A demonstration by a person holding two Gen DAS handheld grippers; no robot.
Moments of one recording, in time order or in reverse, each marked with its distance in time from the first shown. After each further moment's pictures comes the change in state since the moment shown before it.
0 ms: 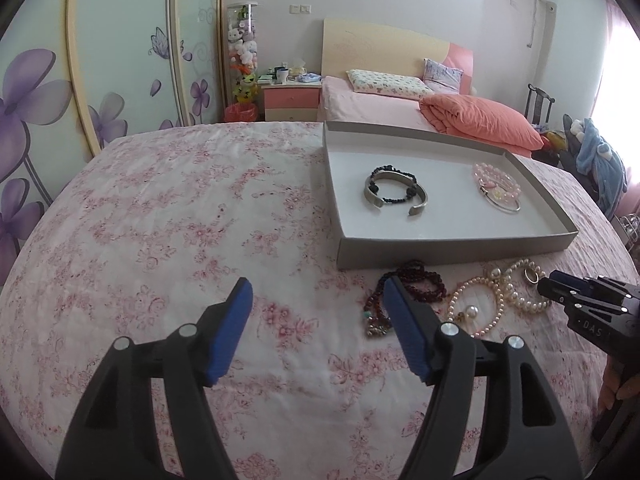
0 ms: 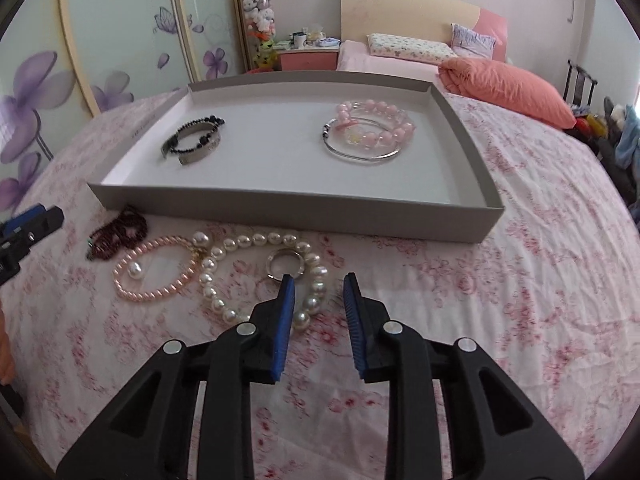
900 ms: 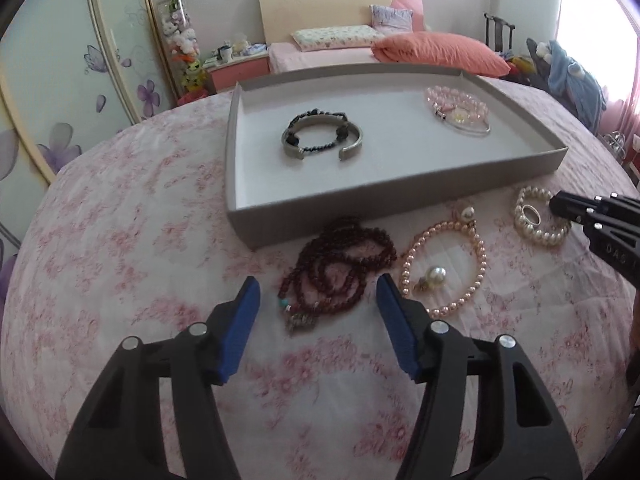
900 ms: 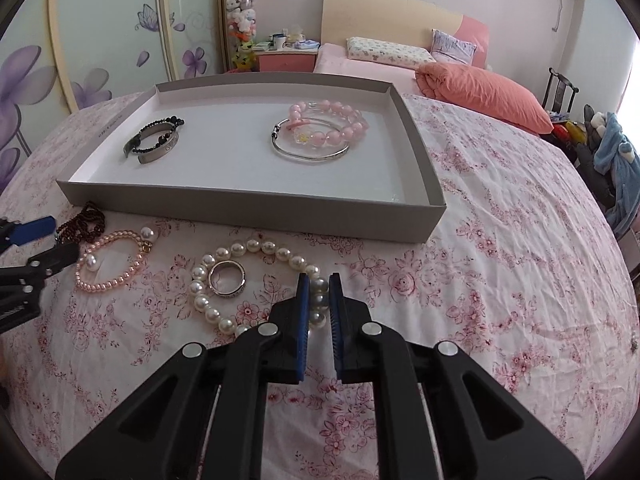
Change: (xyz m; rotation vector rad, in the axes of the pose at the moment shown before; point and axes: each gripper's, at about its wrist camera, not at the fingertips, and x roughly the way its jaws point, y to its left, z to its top) left arm 0.044 -0.056 -0.005 0.228 0.138 -0.050; right arm 0.000 -0.026 0.000 0.000 -0.011 -0.077
